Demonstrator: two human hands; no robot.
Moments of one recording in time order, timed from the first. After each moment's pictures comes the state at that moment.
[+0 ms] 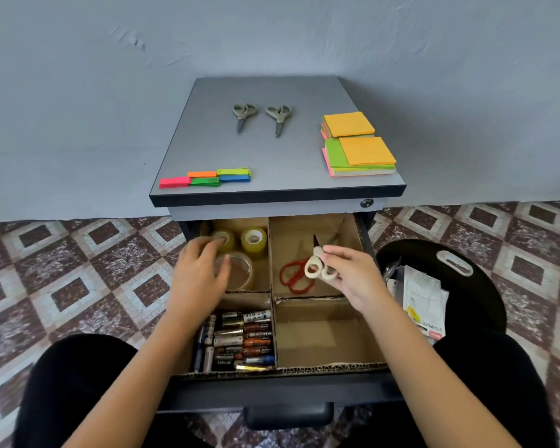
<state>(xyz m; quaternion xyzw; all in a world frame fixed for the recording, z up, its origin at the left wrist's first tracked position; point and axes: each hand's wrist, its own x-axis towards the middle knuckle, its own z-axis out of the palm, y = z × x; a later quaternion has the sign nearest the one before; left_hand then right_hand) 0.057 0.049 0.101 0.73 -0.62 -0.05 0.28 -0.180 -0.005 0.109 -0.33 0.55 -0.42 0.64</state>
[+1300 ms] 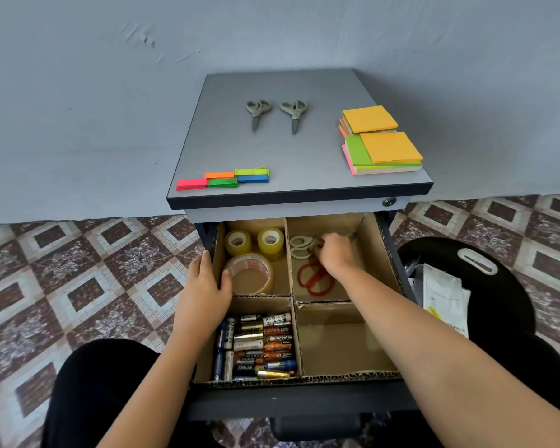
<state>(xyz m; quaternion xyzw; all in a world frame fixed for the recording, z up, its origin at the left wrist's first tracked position) 0.071 0.058 0.088 0.80 -0.52 -0.16 0.25 -0.129 -0.088 0.043 -0.69 0.66 -0.17 0.24</state>
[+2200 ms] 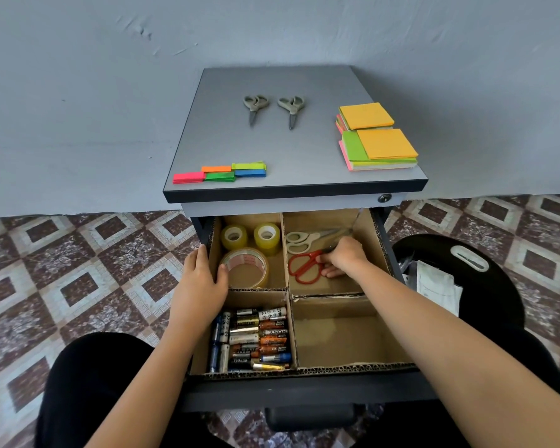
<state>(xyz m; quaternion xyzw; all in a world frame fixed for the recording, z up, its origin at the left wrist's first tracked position) 0.071 0.058 0.088 0.80 -0.52 -0.16 0.25 -0.152 -0.080 0.057 -0.53 0.71 -0.12 0.45</state>
